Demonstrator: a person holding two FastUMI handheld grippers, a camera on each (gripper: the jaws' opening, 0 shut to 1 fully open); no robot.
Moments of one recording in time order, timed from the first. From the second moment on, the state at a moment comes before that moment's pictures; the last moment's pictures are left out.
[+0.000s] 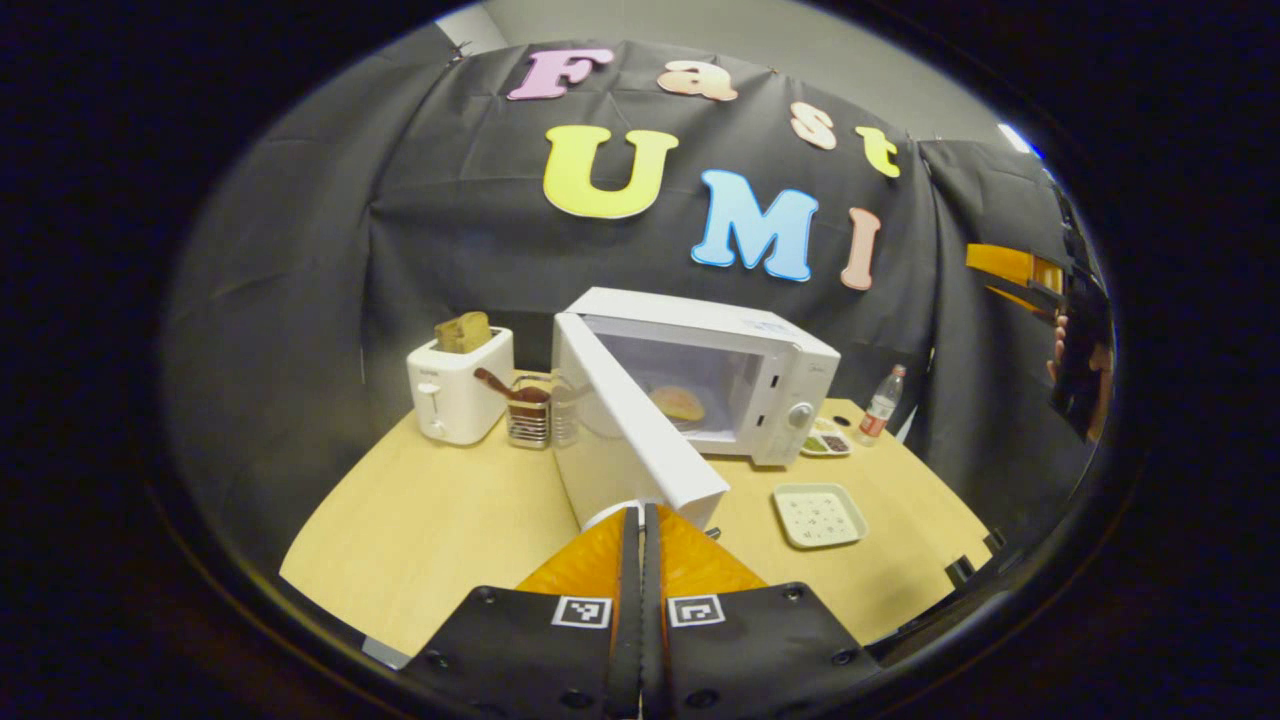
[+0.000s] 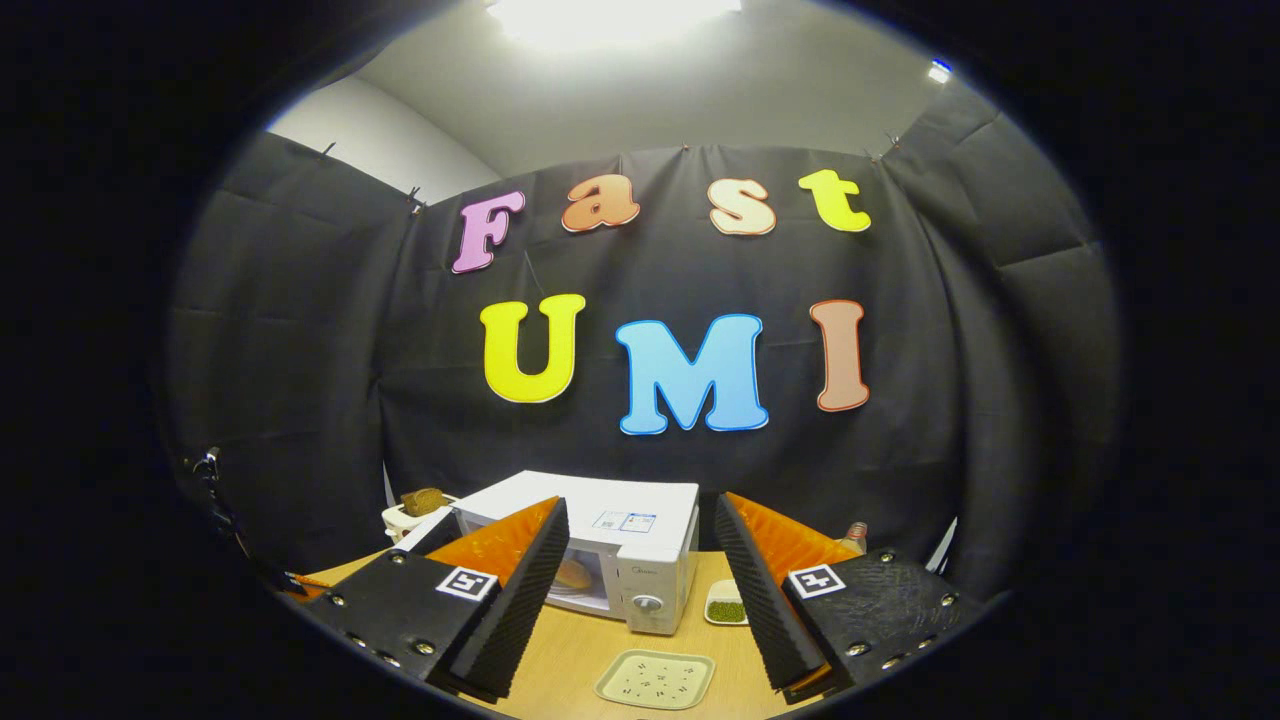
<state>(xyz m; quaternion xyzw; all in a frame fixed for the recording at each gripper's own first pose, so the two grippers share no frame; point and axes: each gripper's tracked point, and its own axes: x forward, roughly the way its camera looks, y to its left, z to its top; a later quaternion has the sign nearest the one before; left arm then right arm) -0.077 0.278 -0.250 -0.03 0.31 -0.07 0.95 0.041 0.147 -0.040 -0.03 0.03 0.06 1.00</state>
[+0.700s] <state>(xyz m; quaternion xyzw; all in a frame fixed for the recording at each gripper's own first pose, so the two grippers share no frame) -0.008 0.165 -0.265 0.00 0.33 -0.16 0.93 0.047 0.087 -0.035 -0.03 0.03 0.02 1.00</state>
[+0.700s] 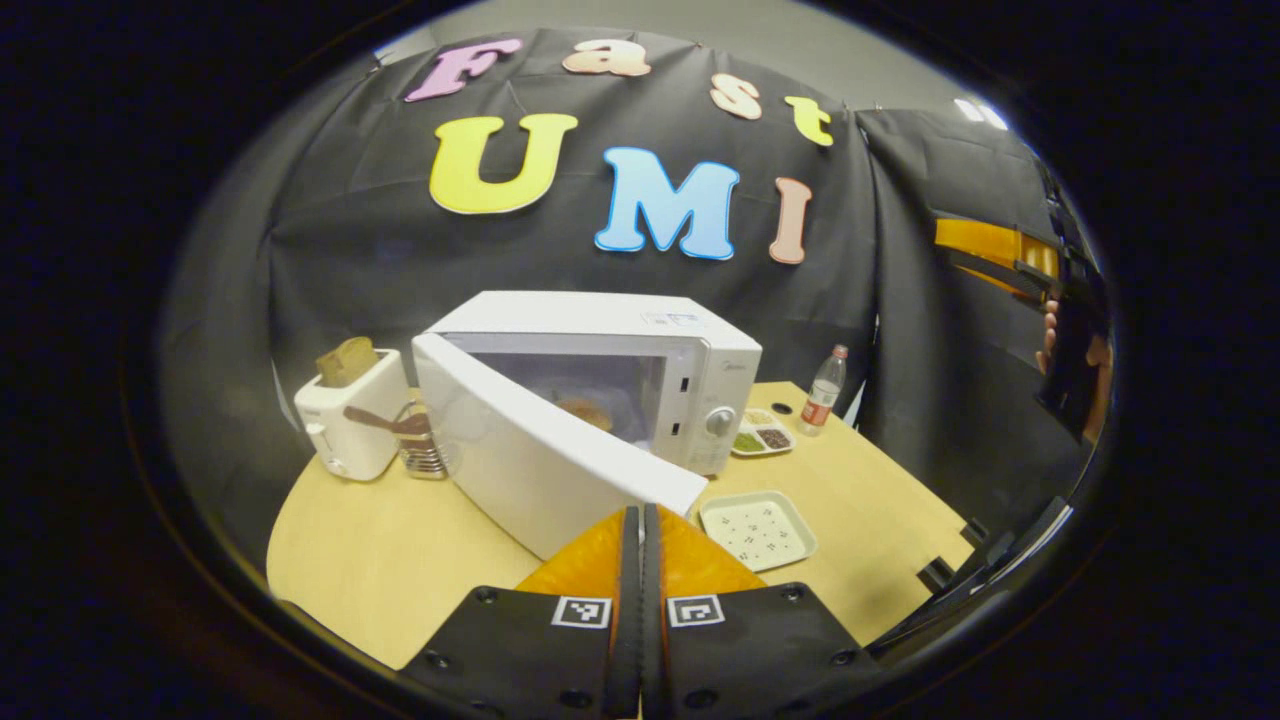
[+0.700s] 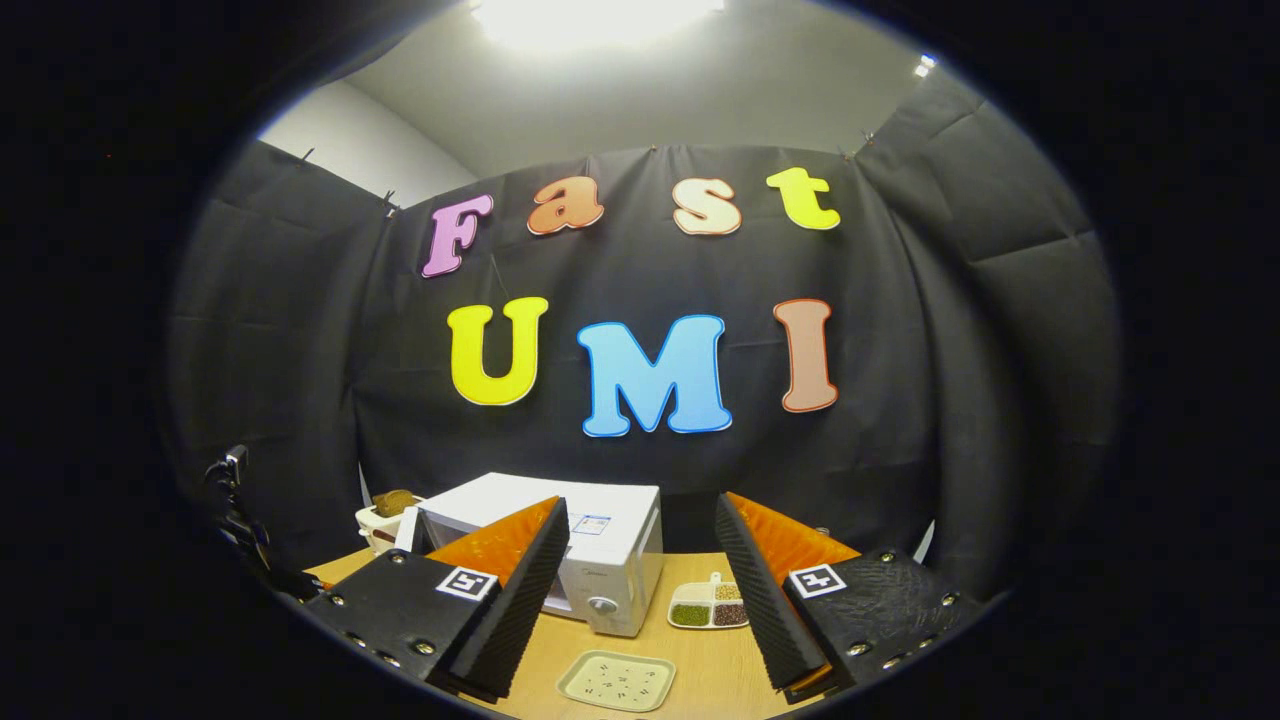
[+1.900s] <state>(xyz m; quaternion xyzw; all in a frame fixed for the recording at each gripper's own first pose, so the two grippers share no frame) 0.138 0.082 -0.315 0.03 0.33 -0.20 0.92 0.092 0.031 -0.050 -0.02 0.06 -0.01 1.00</state>
